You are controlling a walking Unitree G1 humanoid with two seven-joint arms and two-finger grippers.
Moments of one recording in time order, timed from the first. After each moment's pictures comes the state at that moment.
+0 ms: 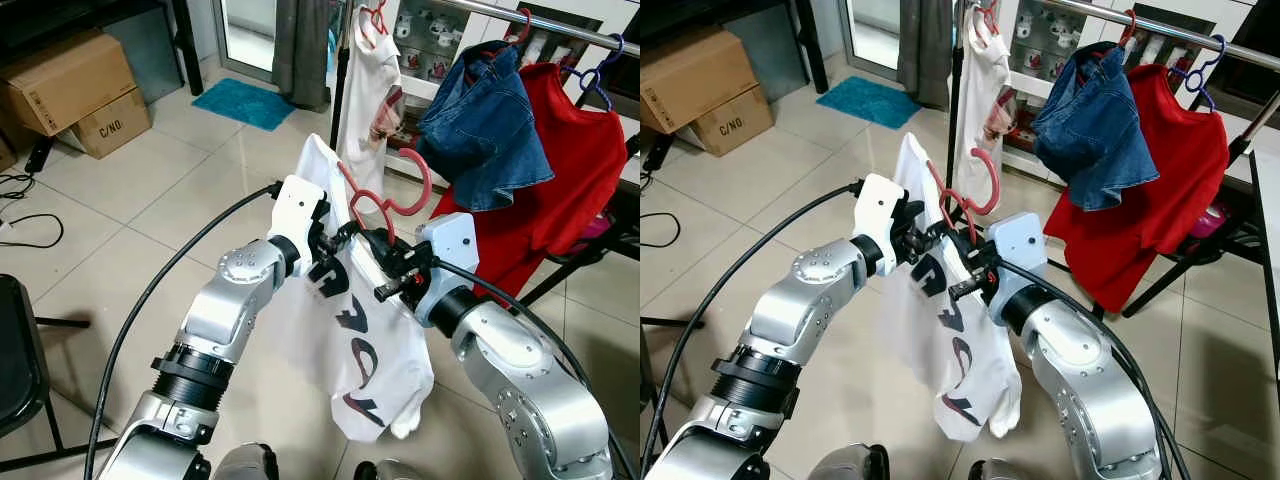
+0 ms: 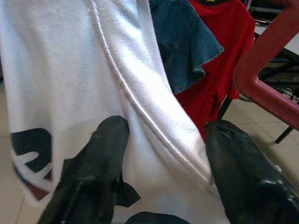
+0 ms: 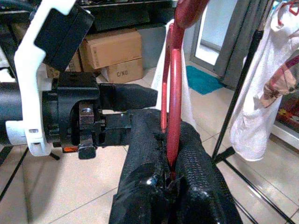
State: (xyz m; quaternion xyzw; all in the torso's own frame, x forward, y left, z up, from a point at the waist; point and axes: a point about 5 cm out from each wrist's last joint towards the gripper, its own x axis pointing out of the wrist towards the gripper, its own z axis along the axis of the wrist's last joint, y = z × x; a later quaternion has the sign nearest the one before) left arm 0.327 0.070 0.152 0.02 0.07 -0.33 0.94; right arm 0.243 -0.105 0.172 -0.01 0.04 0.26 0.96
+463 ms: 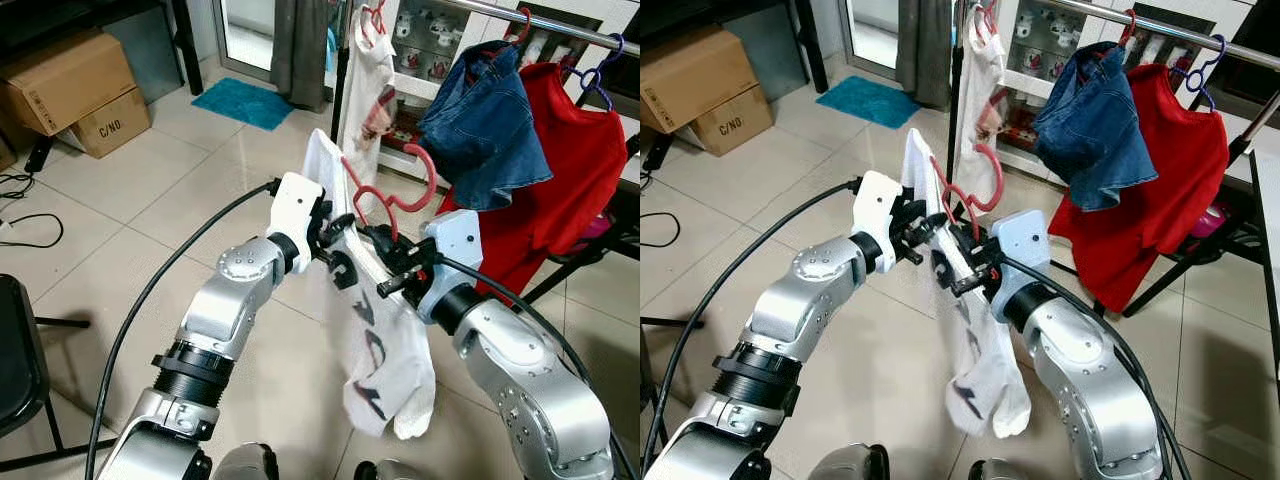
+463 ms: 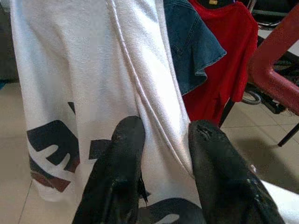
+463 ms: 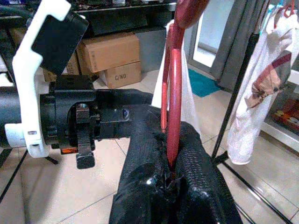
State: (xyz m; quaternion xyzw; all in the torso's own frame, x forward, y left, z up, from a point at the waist) left arm 0.330 0.072 0.154 0.02 0.07 -0.33 0.94; right arm 0.244 -0.107 0.174 0.00 0.03 0.26 0.97
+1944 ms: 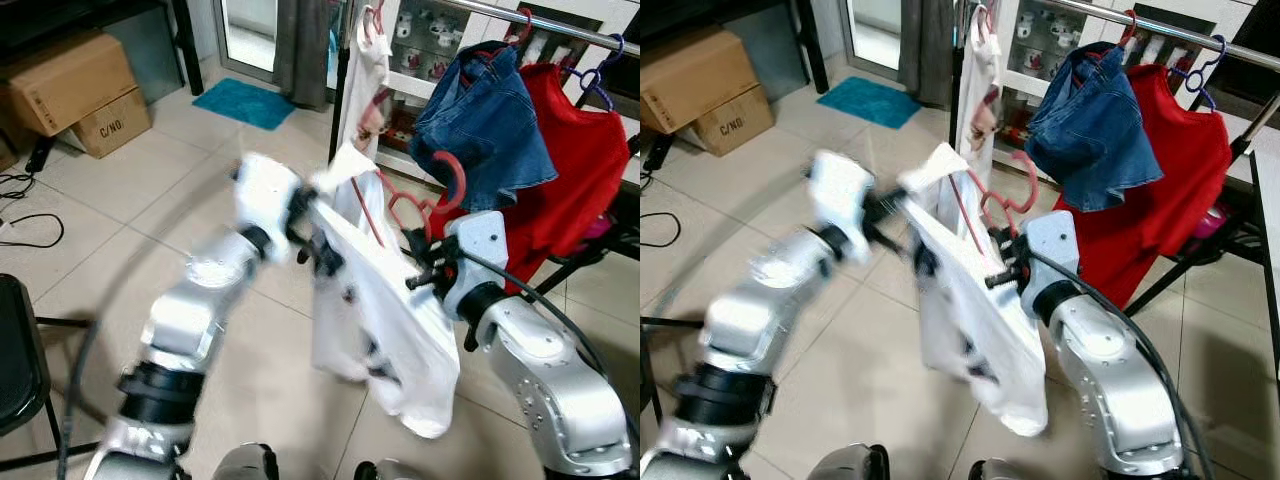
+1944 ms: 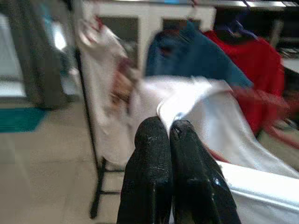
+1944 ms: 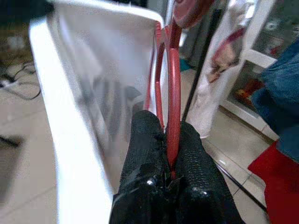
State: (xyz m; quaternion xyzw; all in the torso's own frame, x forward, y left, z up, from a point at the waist) left arm 0.321 0.109 0.194 0.04 -0.02 -0.26 0.97; right arm 0.254 -0.138 0.159 -0.06 0.08 0.20 0.97
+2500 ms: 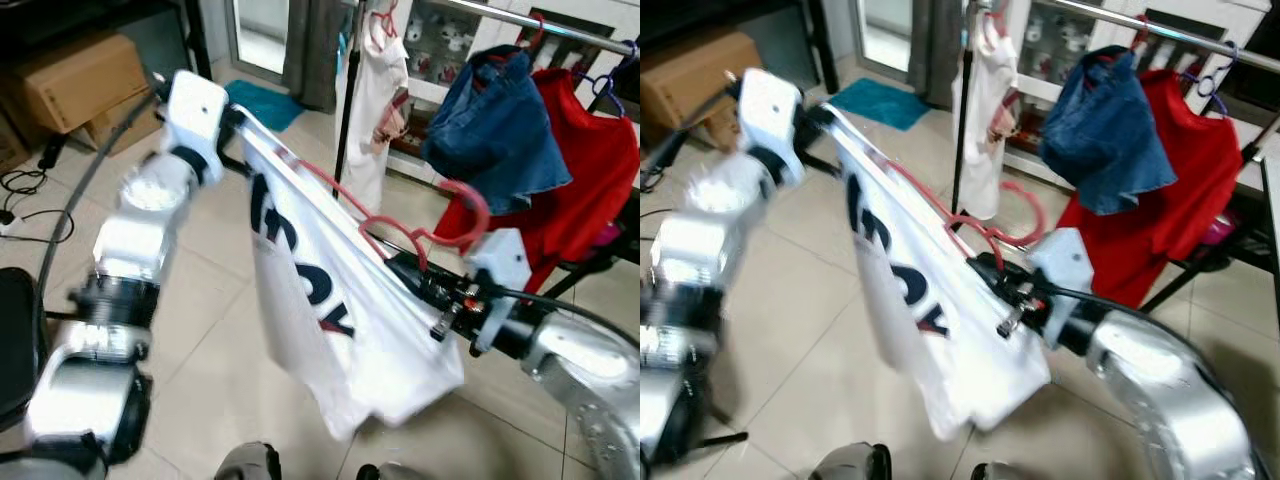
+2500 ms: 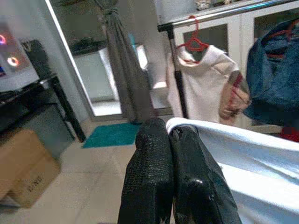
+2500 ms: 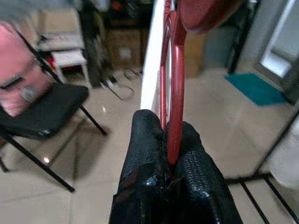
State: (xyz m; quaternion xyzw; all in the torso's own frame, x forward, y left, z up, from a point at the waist) left arm 0.381 0.180 0.241 0.17 -0.06 -0.12 0.98; right arm 0.219 -0.149 0.181 -0.03 0.05 0.41 0.91
